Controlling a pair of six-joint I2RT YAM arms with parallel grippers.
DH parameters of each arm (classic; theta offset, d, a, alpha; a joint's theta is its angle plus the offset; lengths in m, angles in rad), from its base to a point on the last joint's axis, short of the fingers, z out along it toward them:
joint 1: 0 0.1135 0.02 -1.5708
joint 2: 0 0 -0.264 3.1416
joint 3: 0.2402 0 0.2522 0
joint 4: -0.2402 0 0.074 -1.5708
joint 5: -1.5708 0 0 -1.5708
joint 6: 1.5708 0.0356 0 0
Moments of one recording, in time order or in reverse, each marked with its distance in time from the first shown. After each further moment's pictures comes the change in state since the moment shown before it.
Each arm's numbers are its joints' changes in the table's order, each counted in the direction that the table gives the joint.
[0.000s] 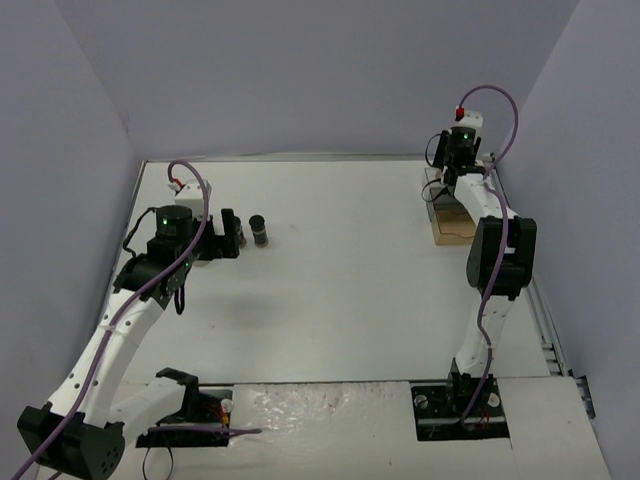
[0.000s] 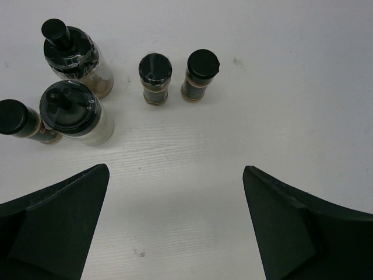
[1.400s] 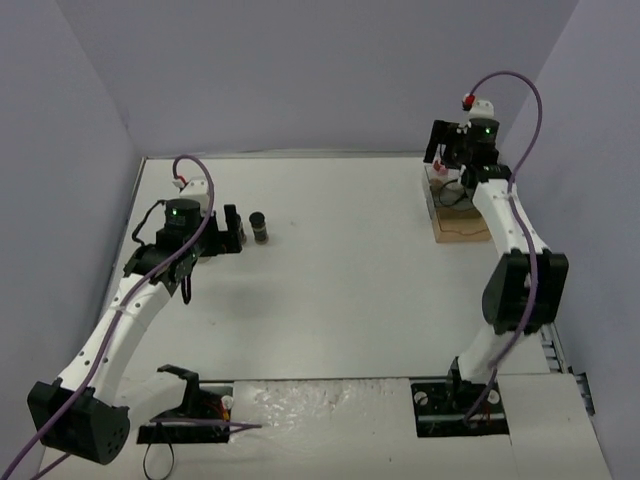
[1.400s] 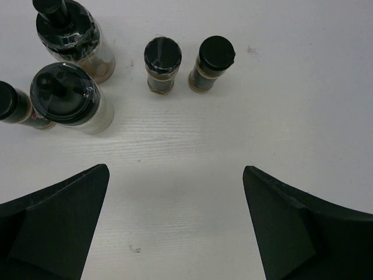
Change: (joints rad) left arm 0.009 0.086 0.000 -0.005 0.024 -0.056; right arm 0.002 -0.393 -0.191 -0.121 0.300 0.016
